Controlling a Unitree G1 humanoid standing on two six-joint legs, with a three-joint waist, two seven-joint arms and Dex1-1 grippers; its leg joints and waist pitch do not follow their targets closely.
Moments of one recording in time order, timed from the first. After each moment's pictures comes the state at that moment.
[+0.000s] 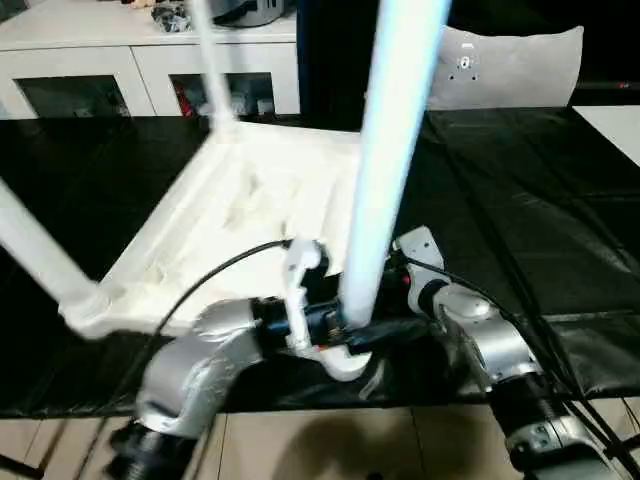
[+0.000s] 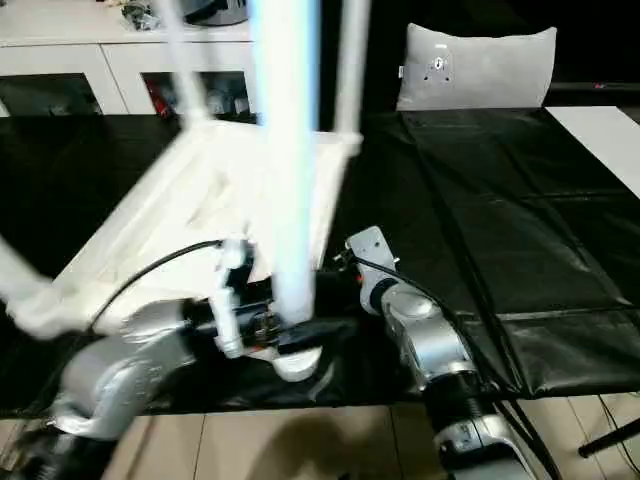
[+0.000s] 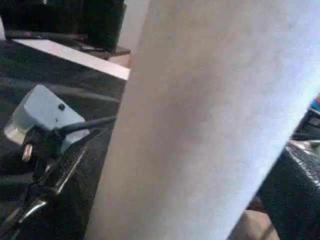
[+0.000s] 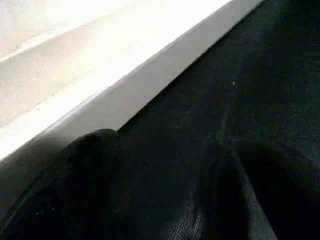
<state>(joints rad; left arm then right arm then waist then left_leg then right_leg) -0.28 0.14 -0.26 -0.12 -0.49 0.48 -0.87 -0.47 -0.17 0.16 0.51 0.02 0.30 0.37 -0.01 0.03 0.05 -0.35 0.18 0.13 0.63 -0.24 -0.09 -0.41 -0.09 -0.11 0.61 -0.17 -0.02</state>
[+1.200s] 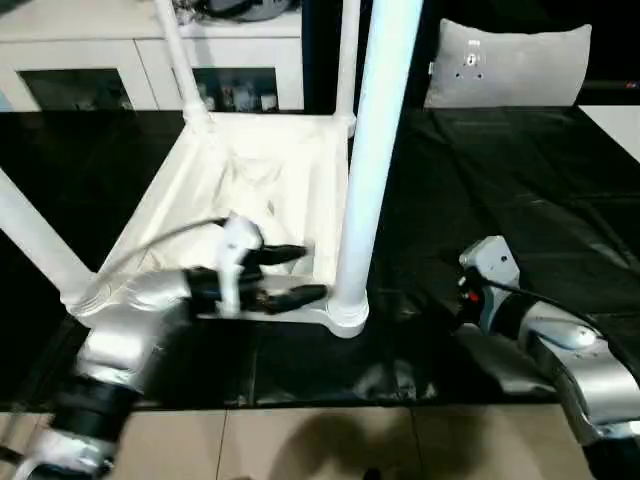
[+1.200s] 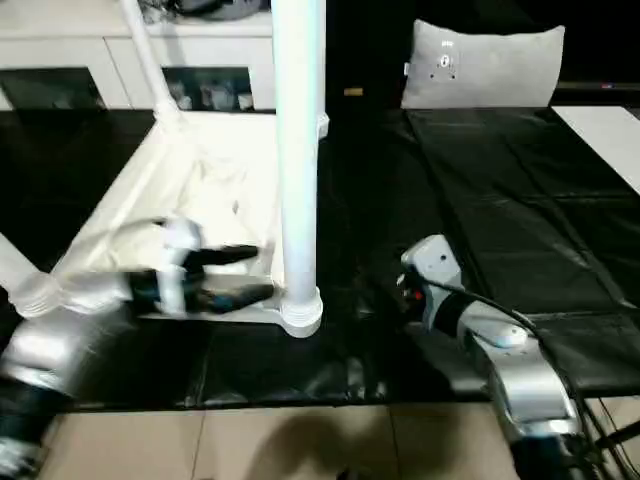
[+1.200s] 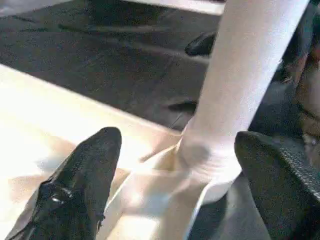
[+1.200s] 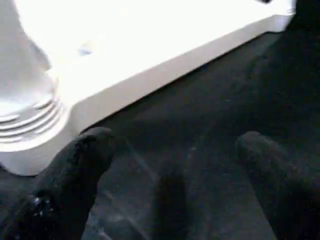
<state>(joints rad) -0.39 0.48 -0.16 0.20 -0.33 0.24 -1.06 -0.16 -0.46 0.05 0.00 0.17 0.30 0.69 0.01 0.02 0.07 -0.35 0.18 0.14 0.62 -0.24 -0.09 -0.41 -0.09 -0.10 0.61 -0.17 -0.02</state>
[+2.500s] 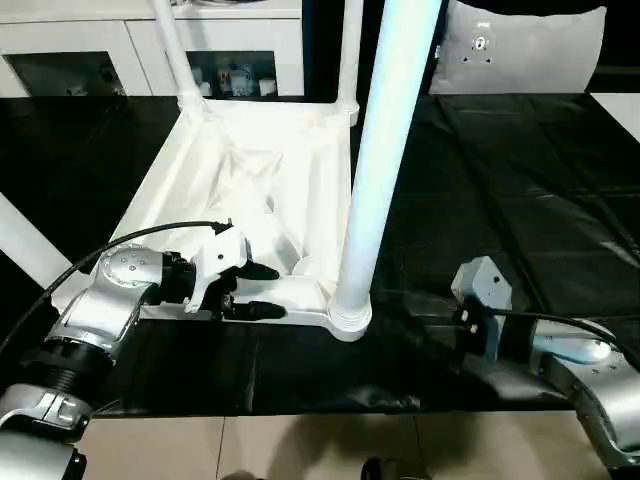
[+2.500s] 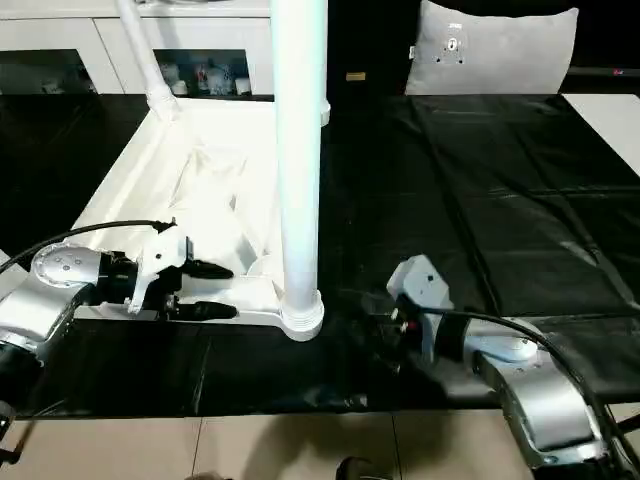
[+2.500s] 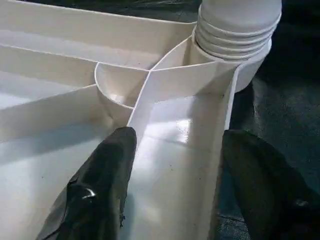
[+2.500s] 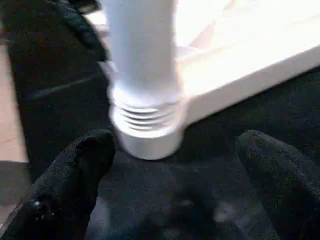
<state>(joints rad) -0.52 0.59 -0.26 0.45 -0.12 0.03 -1.24 -0.07 -0.57 0.11 -0.22 0.31 0.40 0.93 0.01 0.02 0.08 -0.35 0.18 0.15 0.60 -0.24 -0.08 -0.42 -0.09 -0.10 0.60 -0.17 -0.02</state>
